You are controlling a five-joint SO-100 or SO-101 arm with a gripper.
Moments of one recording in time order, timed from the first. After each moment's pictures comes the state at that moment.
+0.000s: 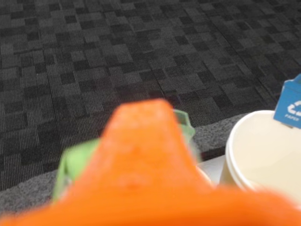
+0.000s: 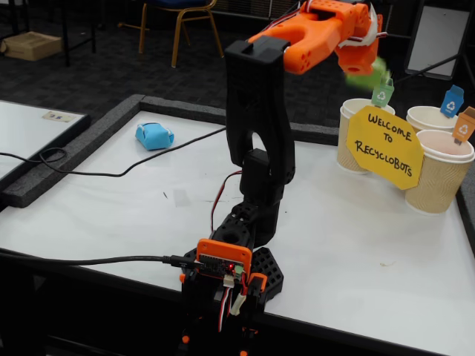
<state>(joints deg) 19.7 106.0 97.3 45.6 -12.5</state>
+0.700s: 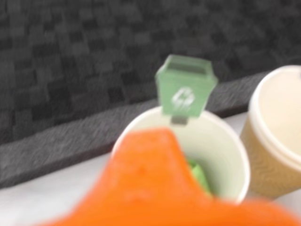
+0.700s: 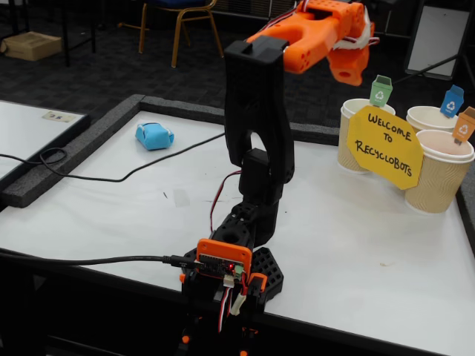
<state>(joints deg) 17.3 107.2 97.4 53.8 -12.6</state>
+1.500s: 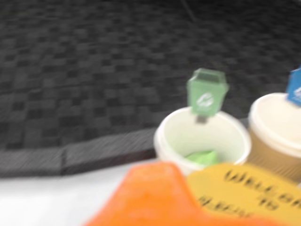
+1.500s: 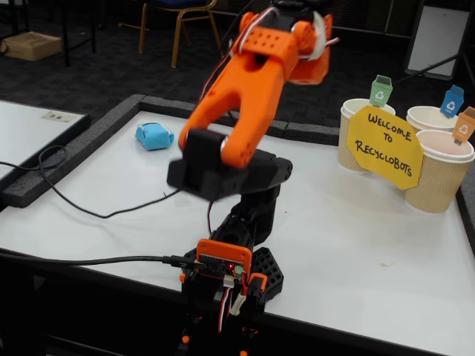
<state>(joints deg) 11.3 163.9 133.6 59.7 -12.6</state>
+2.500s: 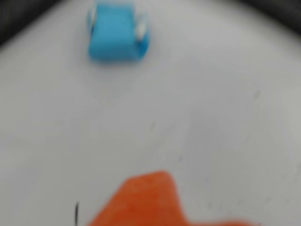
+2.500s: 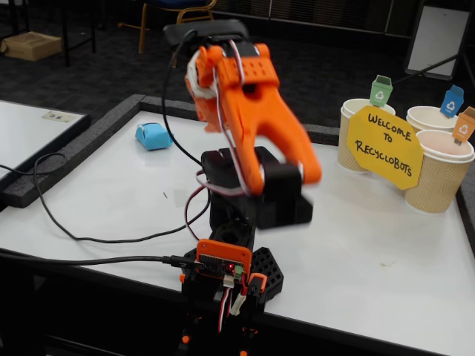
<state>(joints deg) -36.2 164.8 143.1 78.3 -18.4</state>
